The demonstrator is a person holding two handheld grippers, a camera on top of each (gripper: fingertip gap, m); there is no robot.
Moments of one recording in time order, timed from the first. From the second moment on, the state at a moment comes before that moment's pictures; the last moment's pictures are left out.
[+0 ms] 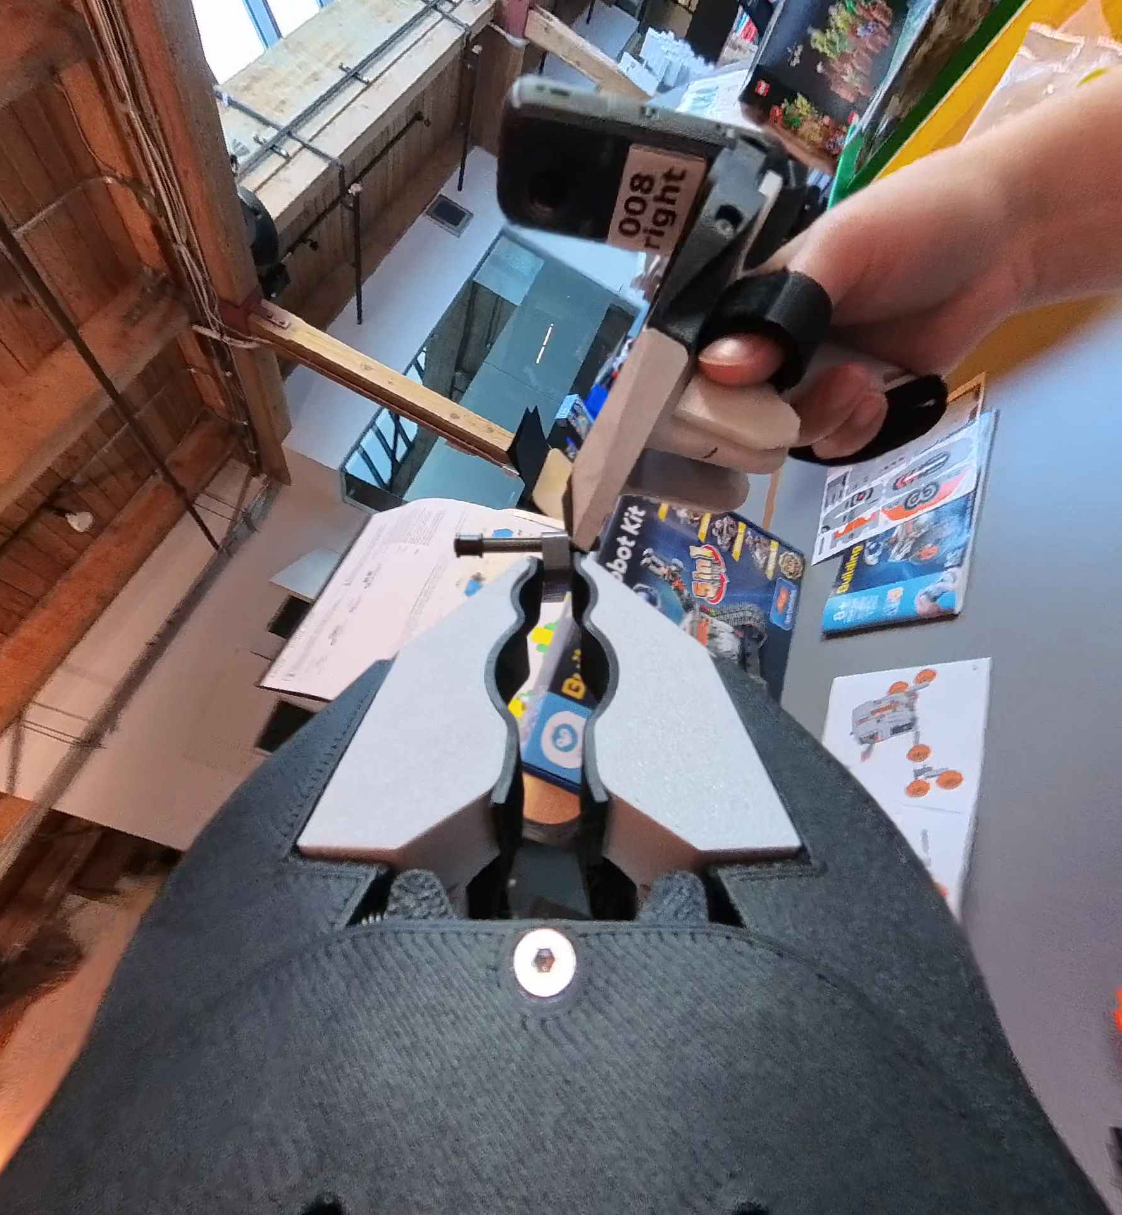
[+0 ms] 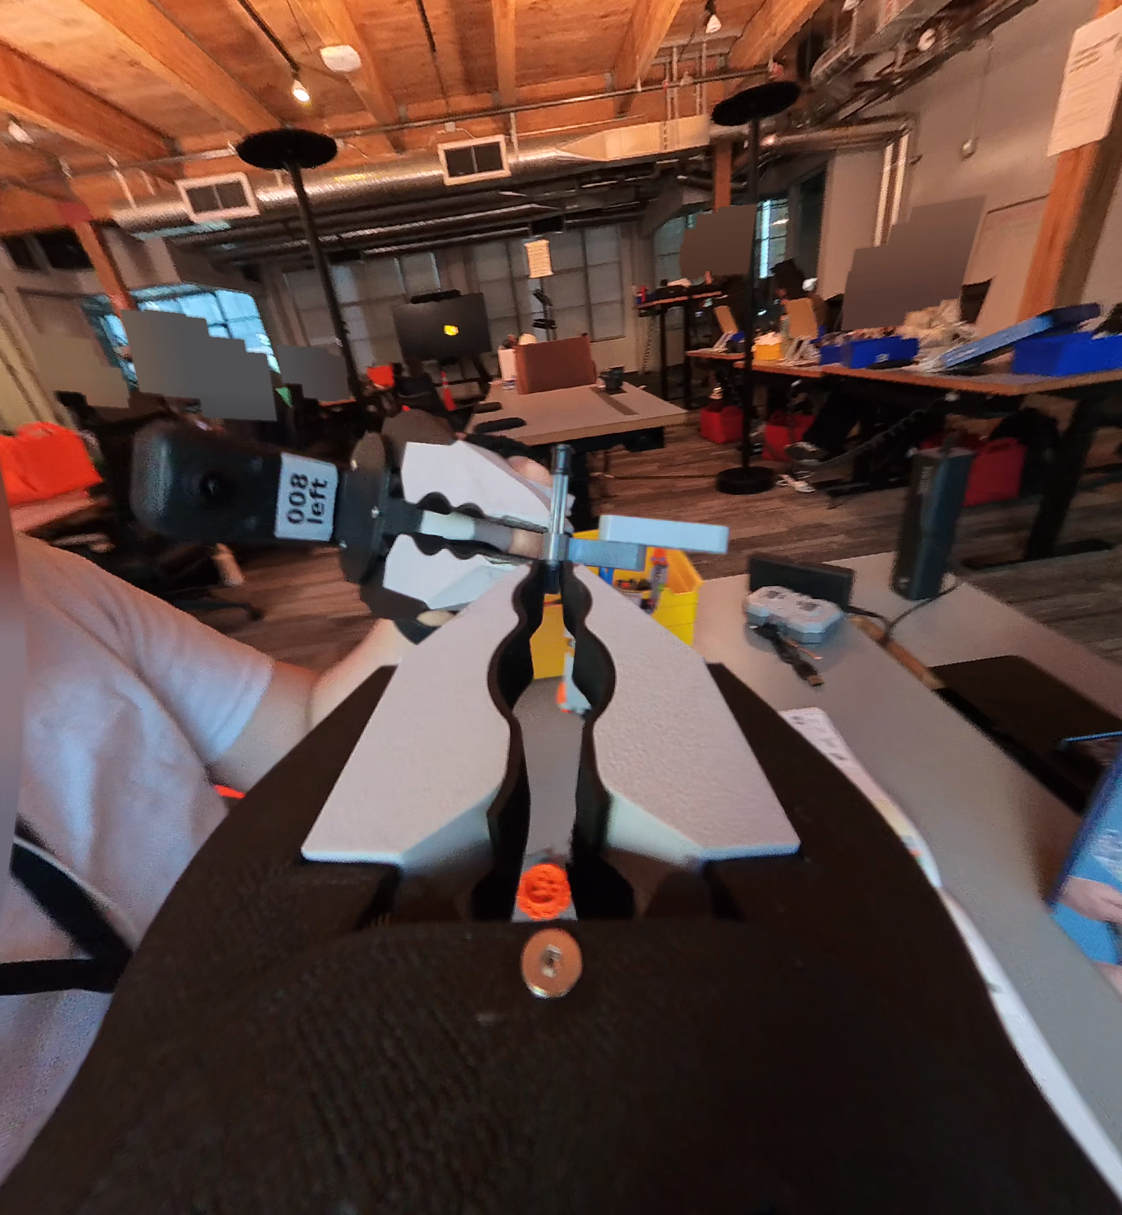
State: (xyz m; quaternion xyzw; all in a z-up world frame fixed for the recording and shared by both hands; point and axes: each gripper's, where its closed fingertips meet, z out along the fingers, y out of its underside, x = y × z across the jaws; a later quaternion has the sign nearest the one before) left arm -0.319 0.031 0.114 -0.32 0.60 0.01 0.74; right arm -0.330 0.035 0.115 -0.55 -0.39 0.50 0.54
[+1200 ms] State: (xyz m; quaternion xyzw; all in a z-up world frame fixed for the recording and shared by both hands) left arm -0.338 -0.007 -0.078 -0.59 0.54 -0.40 0.44; right arm -0.323 -0.001 -0.099 -0.60 -0.61 0.09 0.51
